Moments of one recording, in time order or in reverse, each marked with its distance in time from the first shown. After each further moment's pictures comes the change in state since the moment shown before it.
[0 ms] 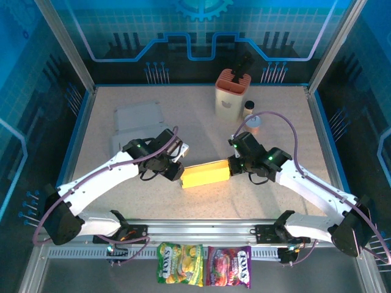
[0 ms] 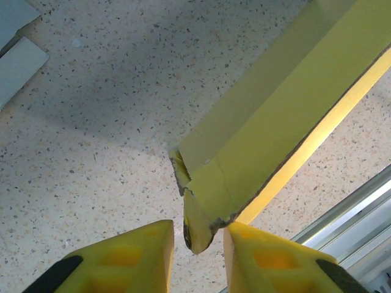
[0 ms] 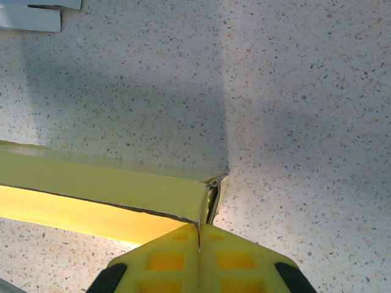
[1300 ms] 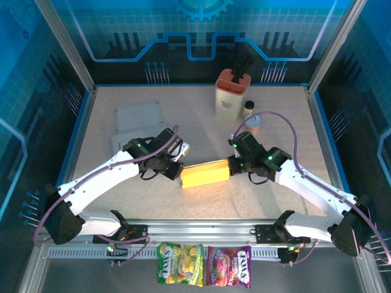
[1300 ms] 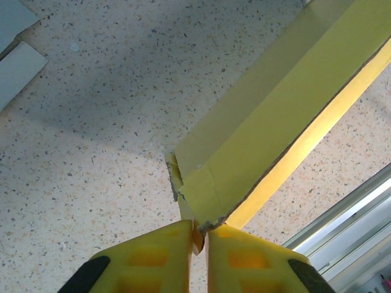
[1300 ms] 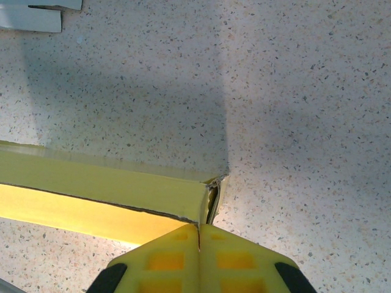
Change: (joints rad) left arm 0.000 0.005 0.013 0.000 0.005 -0.005; right arm 0.000 0.004 0.003 0.000 0.000 0.000
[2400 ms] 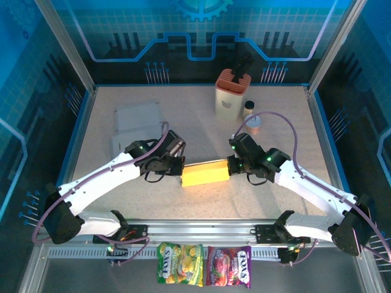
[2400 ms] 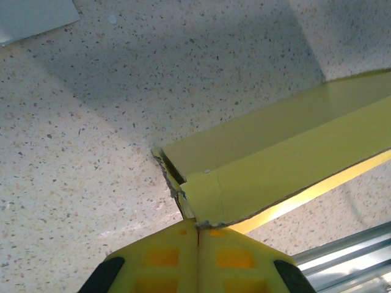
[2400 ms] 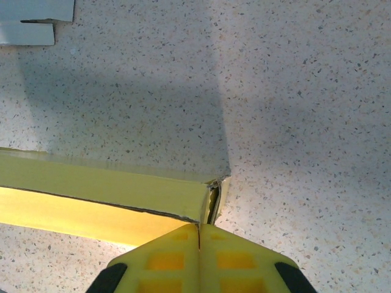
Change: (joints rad) left arm -0.043 -0.002 -0.014 0.053 -0.081 -0.473; right arm 0.029 0.000 0.000 0.000 0.045 0.087
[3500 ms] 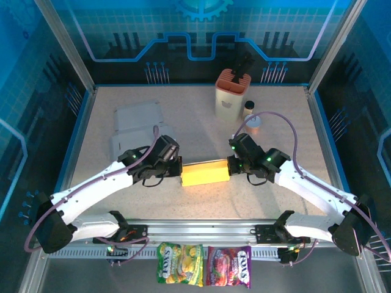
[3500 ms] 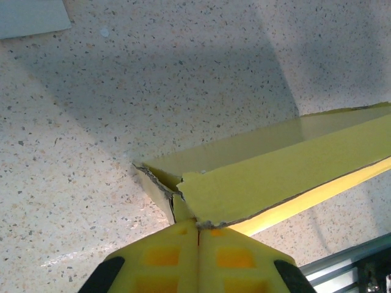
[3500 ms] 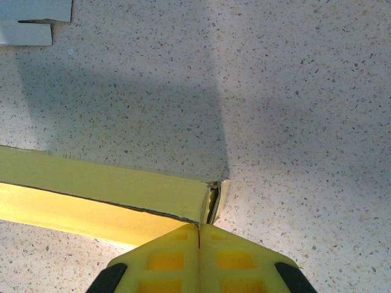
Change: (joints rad) left arm 0.023 -0.107 -0.140 0.168 0.019 -0.103; right arm 0.004 -0.001 0.000 -0.003 0.007 0.003
